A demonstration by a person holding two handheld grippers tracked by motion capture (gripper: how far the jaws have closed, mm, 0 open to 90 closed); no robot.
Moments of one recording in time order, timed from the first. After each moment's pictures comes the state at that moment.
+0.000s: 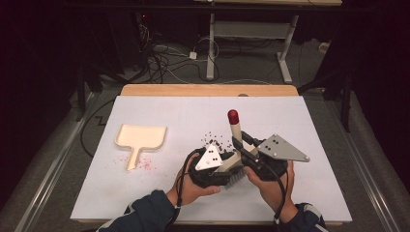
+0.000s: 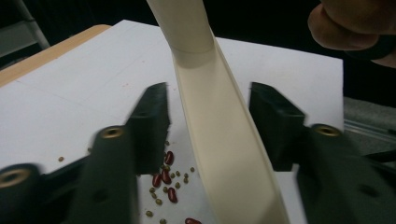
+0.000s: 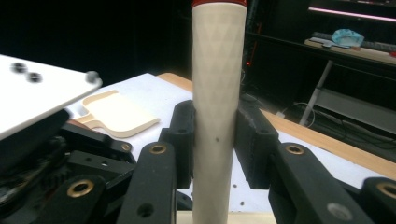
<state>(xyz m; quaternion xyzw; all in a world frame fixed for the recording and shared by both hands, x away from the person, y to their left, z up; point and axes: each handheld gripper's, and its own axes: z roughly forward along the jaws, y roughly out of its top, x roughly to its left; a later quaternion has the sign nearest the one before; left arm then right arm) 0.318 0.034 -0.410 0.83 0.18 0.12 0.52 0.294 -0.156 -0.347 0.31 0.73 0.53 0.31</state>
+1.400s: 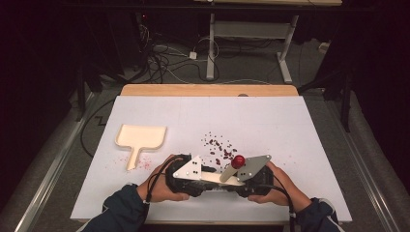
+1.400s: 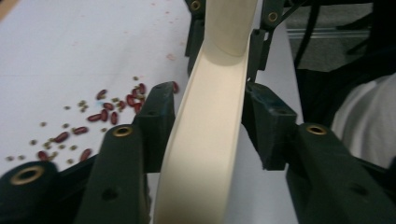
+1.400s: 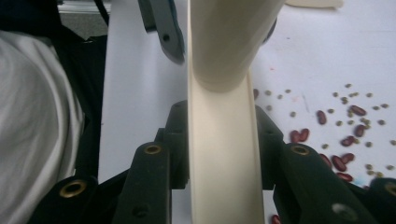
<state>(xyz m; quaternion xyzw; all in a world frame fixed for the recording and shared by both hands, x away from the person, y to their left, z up) 0.311 0.091 -0.403 0.90 0.04 0.10 0.42 0.313 -0.154 -0.404 0.04 0.93 0.36 0.09</state>
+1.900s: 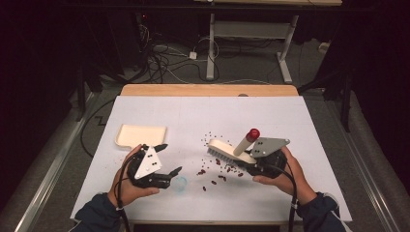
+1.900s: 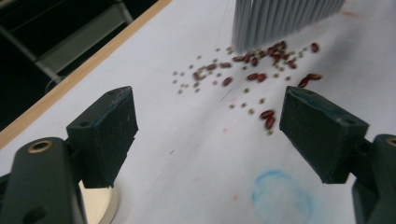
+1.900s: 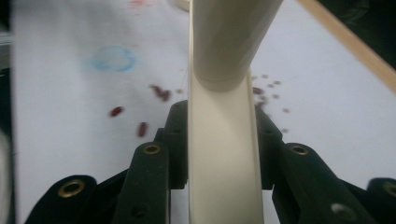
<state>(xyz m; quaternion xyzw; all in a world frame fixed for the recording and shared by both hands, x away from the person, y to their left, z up) 0.305 0.180 -0.418 0.84 0.21 0.27 0.42 0.340 -0.184 -0.381 0.16 0.89 0.38 0.19</state>
